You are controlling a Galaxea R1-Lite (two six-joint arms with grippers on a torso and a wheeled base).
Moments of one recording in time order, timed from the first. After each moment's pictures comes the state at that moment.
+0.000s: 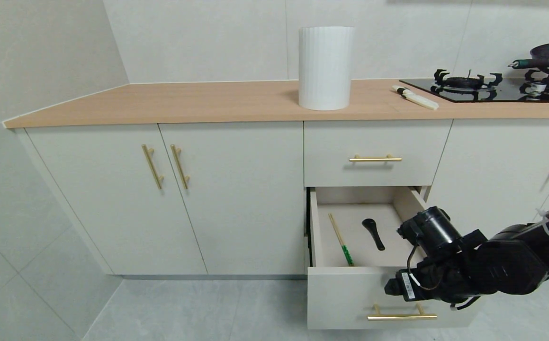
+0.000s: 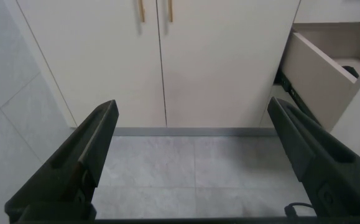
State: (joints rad) left arm 0.01 0.00 0.00 0.00 0.00 0.00; right arm 0.47 1.92 -0.81 -0.06 -0.22 0.33
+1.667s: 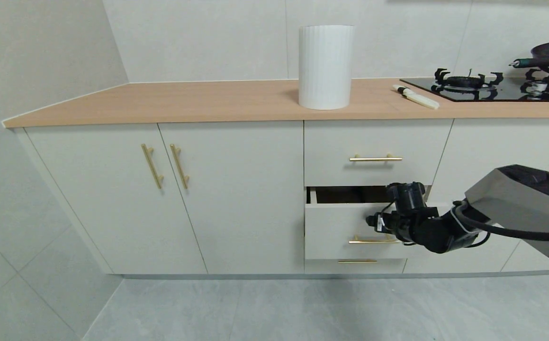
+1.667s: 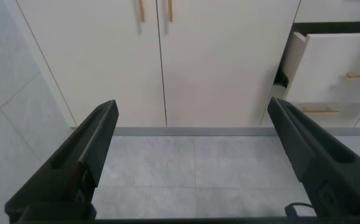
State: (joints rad) left arm 0.01 0.00 0.00 0.00 0.00 0.00; right arm 0.27 2.38 -1.25 -0.54 -0.26 0.29
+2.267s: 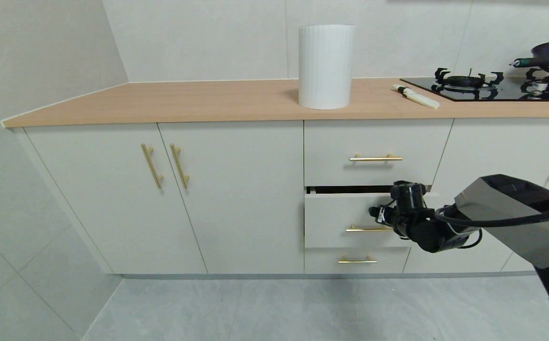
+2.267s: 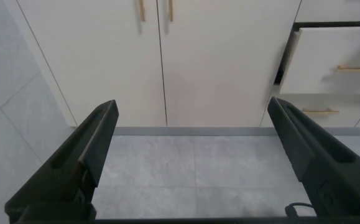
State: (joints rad) left arm 0.01 0.00 0.00 0.00 0.00 0.00; right arm 0.23 2.51 -1.38 -0.65 -0.27 0.39
